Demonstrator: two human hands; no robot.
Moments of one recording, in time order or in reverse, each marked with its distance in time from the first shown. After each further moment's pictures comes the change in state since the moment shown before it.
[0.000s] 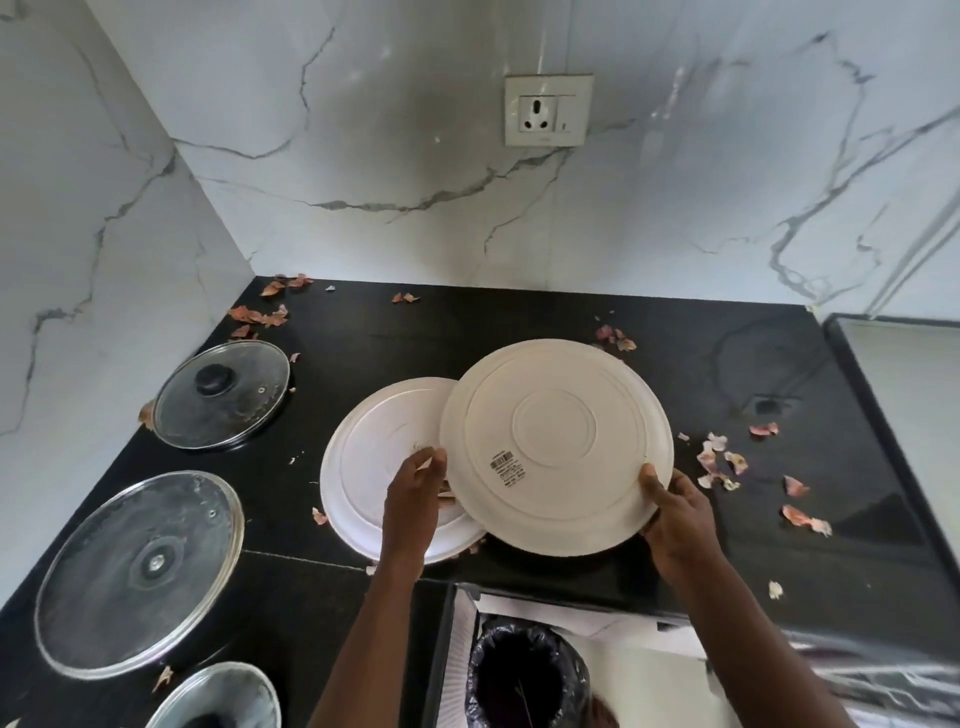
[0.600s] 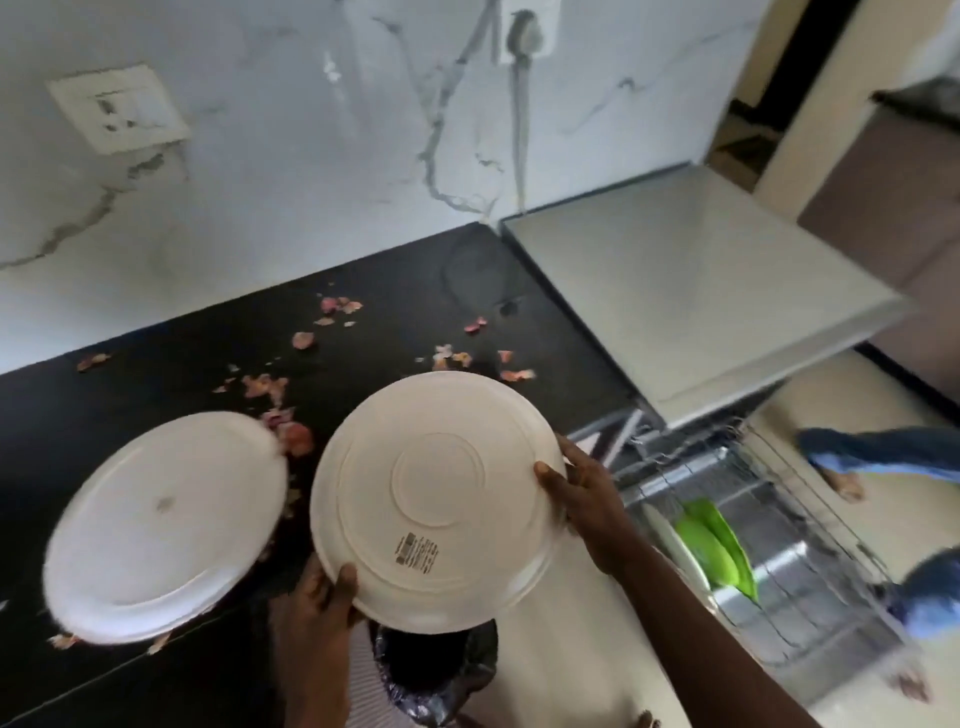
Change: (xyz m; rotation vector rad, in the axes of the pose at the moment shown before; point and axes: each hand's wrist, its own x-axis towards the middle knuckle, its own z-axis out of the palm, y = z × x) left_hand -0.145 -0.089 0.062 0.025 -0.319 0.046; right_hand -0.149 0.003 -0.191 -0.212 0.076 -0.320
